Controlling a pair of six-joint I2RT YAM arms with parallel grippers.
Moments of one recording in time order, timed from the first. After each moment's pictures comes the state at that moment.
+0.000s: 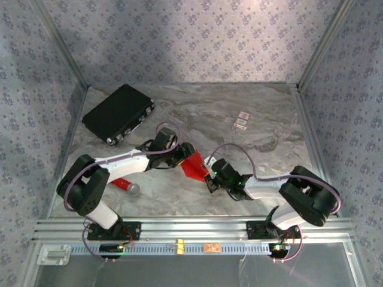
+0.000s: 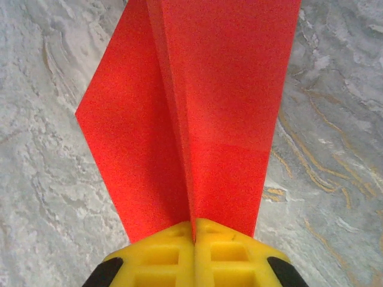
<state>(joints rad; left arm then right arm) -0.69 1.56 0.82 -0.05 0.25 -1.13 0.86 1.45 0.41 0.27 0.03 0.17</state>
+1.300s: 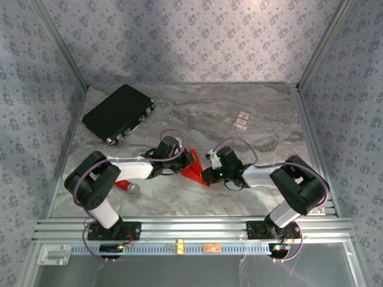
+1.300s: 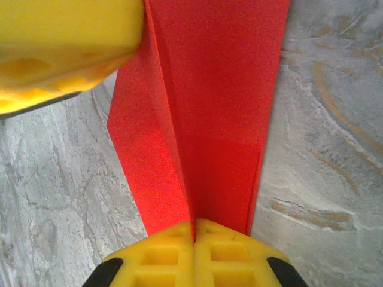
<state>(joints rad) -0.74 1.65 0.70 0.26 0.28 -1.20 0.68 1.57 0.50 0.25 -0.42 0.46</state>
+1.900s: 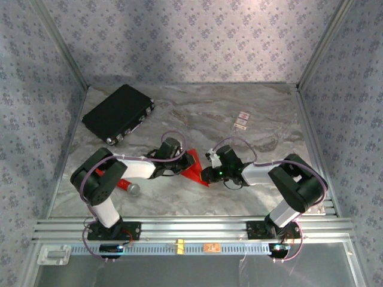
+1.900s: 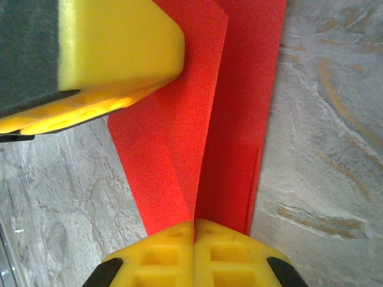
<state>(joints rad) -0.74 1.71 0.70 0.29 0.27 -1.20 0.66 1.60 0.53 0.23 -0.46 0.48</state>
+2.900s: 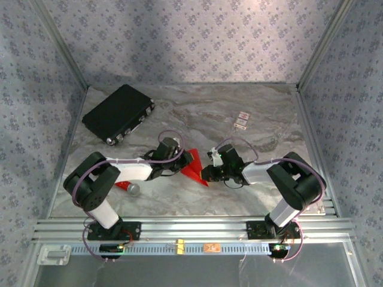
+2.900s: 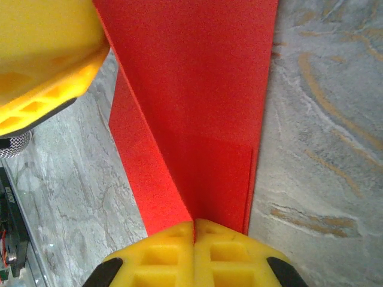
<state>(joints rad) -0.75 1.63 0.68 0.28 0.19 -1.19 0.63 1.62 0.52 0.27 -0.52 0.58</state>
